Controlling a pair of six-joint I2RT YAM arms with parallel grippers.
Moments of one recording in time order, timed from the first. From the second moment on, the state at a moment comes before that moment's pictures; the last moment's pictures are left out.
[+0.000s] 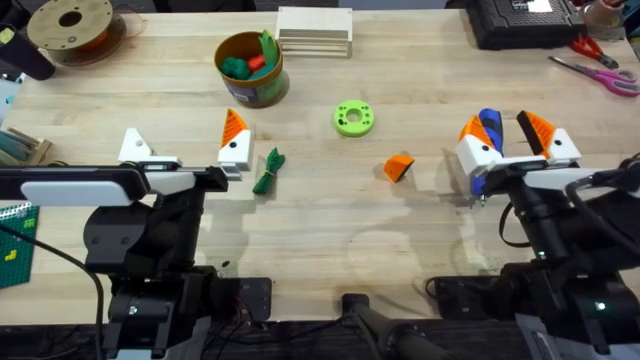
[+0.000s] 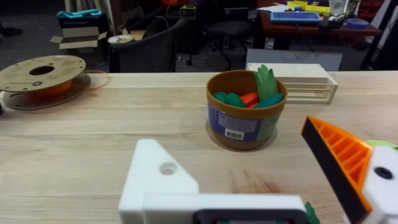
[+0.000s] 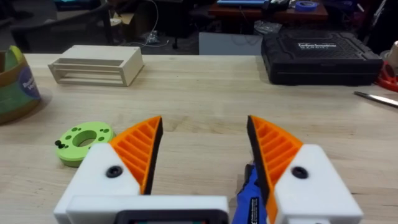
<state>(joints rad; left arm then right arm) 0.00 0.00 0.01 -0.02 0.00 -0.01 0.00 0.00 0.01 -0.09 -0.05 0.01</state>
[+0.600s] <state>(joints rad) 0.00 0.00 0.05 -0.09 0.02 -0.01 0.00 0.00 0.08 -0.25 -0.05 0.05</state>
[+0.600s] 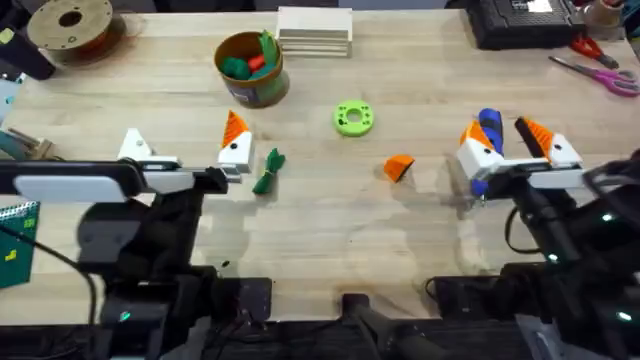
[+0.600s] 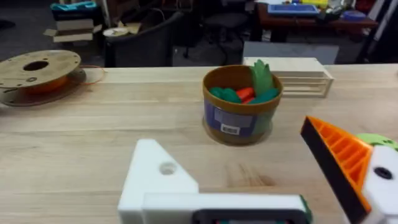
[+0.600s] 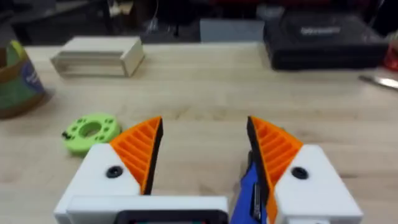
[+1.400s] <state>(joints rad) 0.00 0.35 0.83 -1.03 0.31 -0.01 0.00 0.24 0.78 -0.99 -0.09 0.08</state>
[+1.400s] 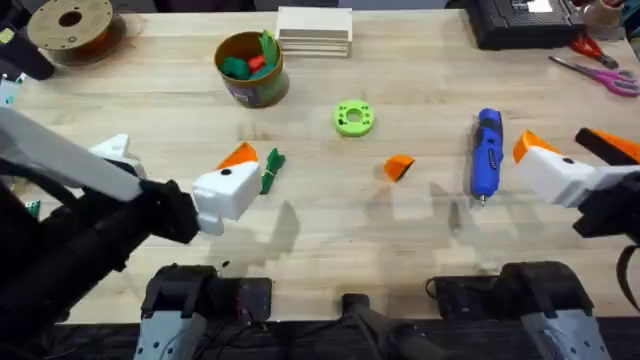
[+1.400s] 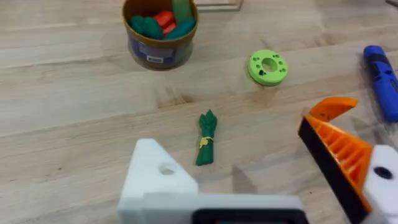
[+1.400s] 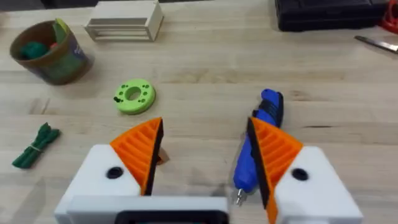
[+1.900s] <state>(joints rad) 0.00 0.35 0.83 -1.04 0.32 -0.01 0.00 0.24 0.78 -0.99 -0.09 0.08</state>
